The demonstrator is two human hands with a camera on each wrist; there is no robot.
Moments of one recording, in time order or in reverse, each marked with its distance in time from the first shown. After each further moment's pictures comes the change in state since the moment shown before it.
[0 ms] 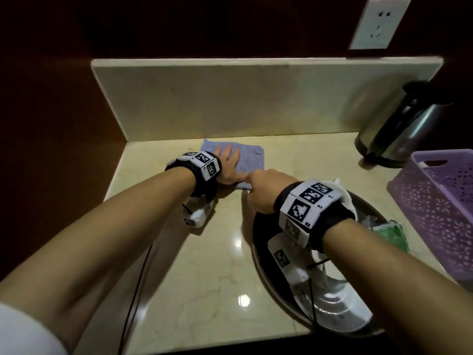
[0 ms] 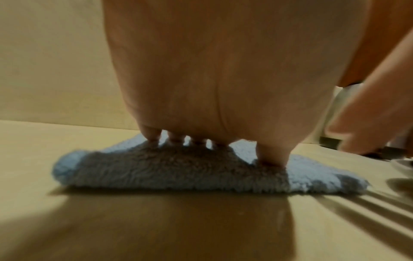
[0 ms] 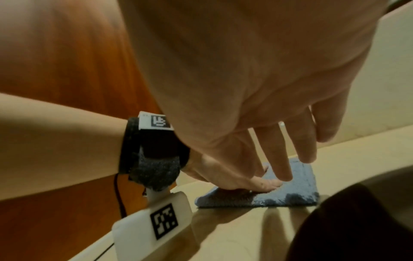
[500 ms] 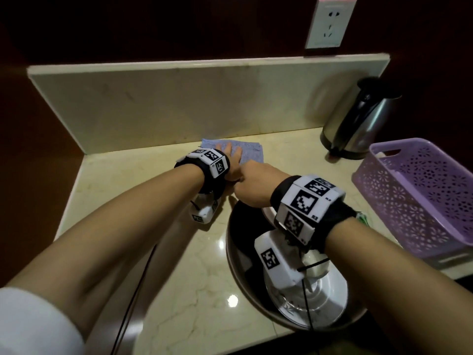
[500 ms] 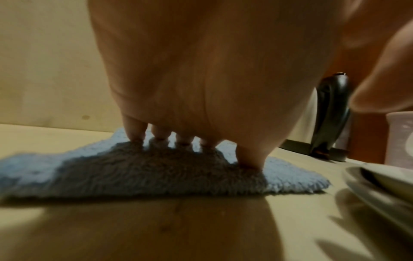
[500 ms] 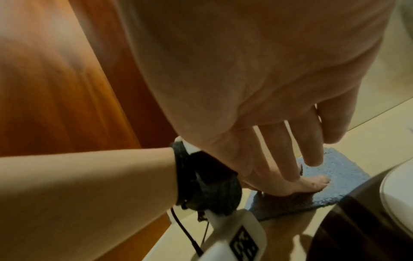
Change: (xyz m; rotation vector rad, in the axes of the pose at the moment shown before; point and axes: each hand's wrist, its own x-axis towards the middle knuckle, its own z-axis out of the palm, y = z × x) left_hand 0.059 0.054 -0.014 0.131 0.037 0.094; right_hand -0.017 0.023 -0.023 0.256 0.038 0.098
